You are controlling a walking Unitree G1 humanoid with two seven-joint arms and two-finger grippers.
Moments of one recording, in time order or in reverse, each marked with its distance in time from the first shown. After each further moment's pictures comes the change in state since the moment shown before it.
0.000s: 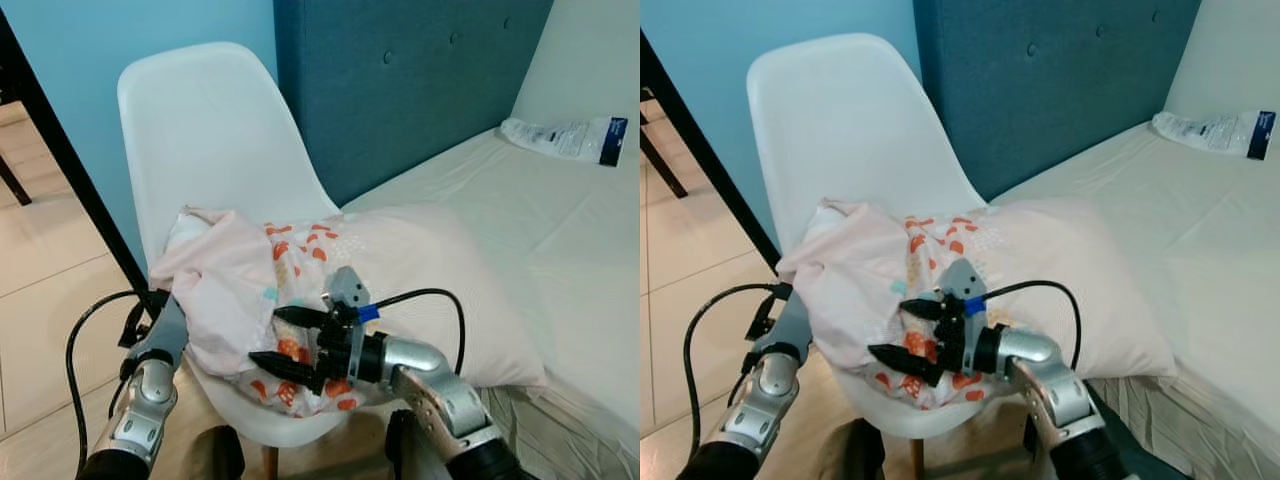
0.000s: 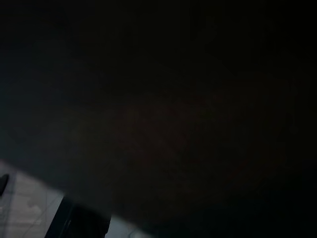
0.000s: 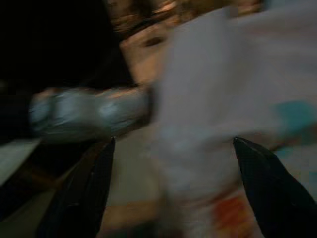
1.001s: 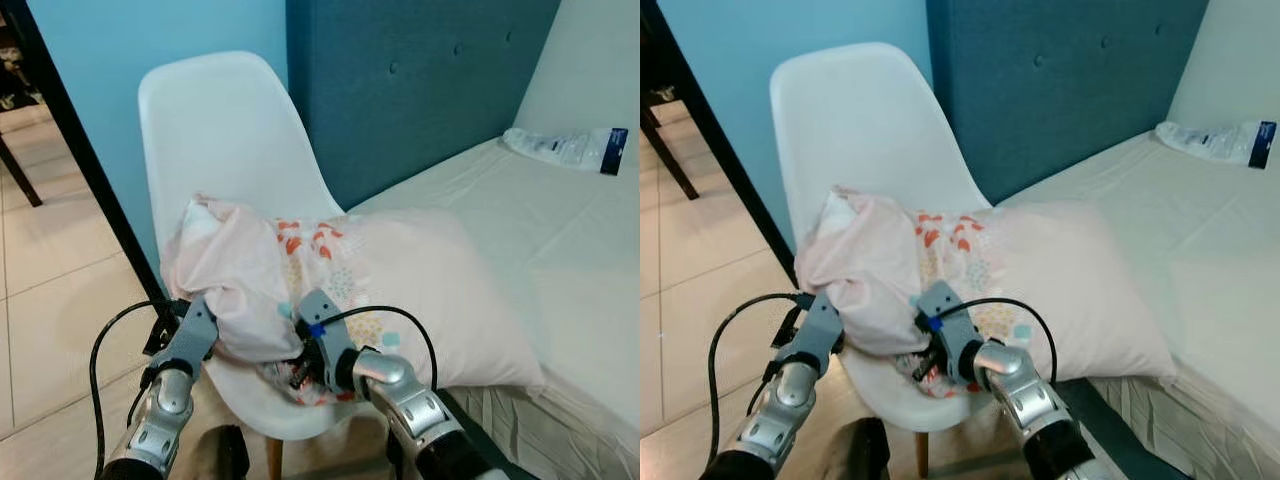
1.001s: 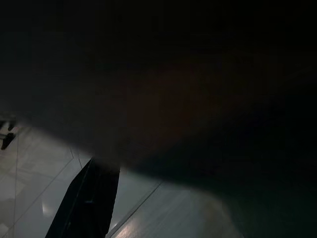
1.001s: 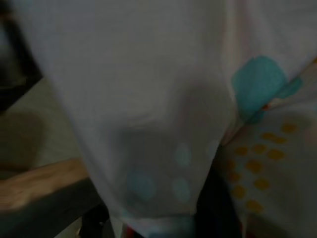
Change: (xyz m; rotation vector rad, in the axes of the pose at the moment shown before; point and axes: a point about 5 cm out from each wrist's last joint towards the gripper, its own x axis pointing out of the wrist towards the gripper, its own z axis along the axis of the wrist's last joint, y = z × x) left arm -0.011 -0.026 0.002 -0.053 -0.032 -0.113; right arm 0.024 -0.030 -0.046 -0.074 0.244 -0.348
